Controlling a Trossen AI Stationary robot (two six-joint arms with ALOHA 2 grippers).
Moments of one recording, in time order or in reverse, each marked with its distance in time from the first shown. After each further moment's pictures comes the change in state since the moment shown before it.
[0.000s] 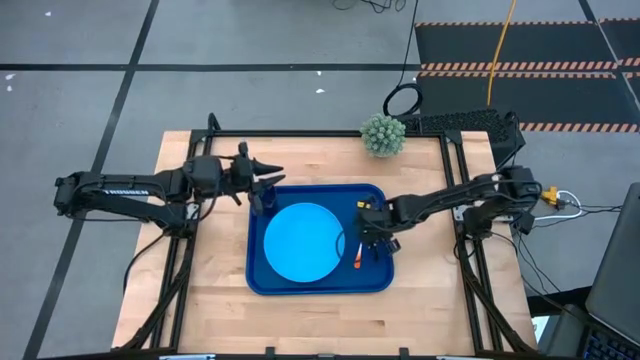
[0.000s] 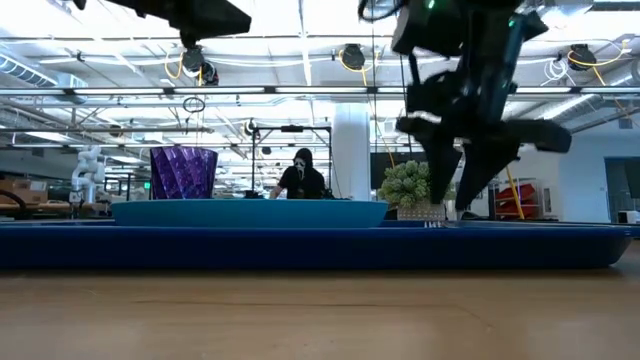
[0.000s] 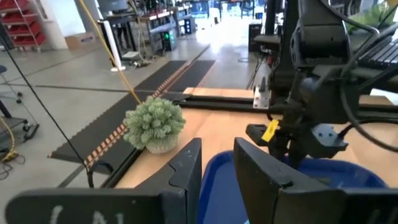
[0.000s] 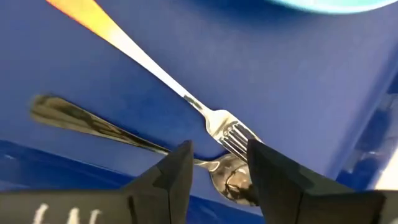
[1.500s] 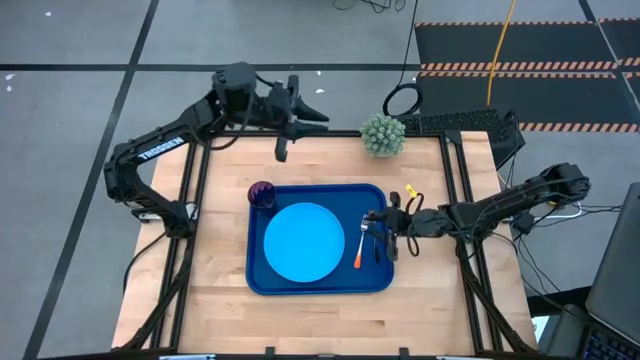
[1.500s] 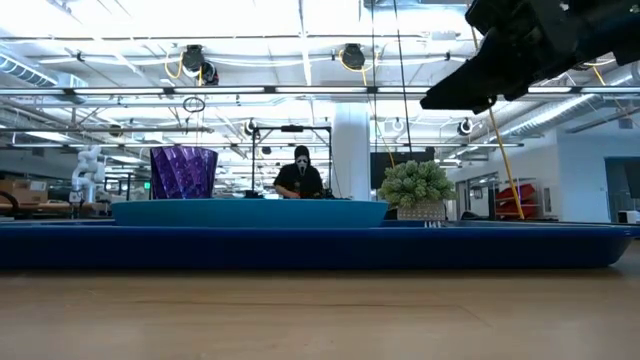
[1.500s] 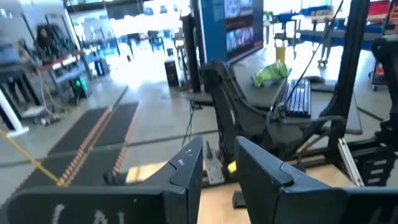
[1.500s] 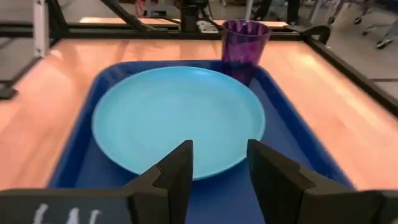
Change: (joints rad) left arm 0.333 0.571 0.959 -0.302 0.749 0.122; right arm 0.140 -0.523 -0.551 0.959 0.180 0.536
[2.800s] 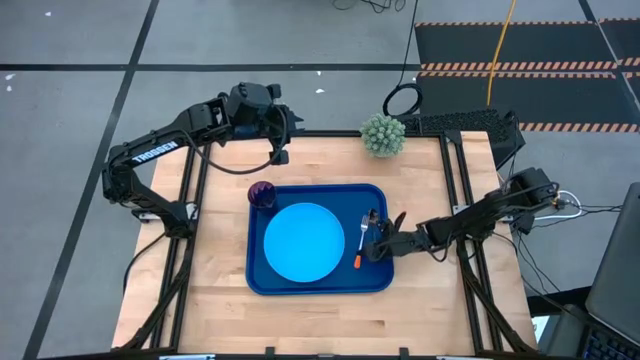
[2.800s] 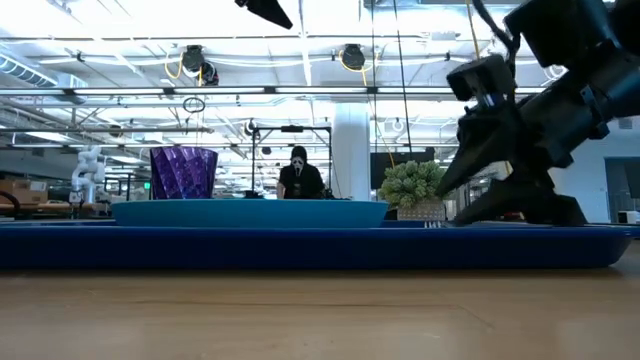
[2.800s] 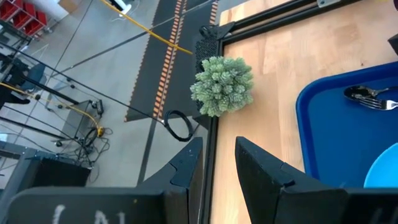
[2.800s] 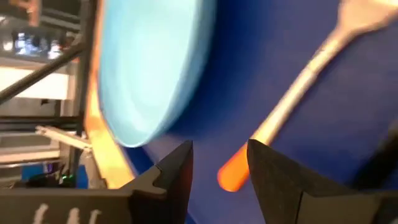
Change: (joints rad) left arm -0.069 -0.021 0.015 -0.520 -0.674 0.374; right arm 0.077 0.406 -0.013 0.171 -0.137 1.370
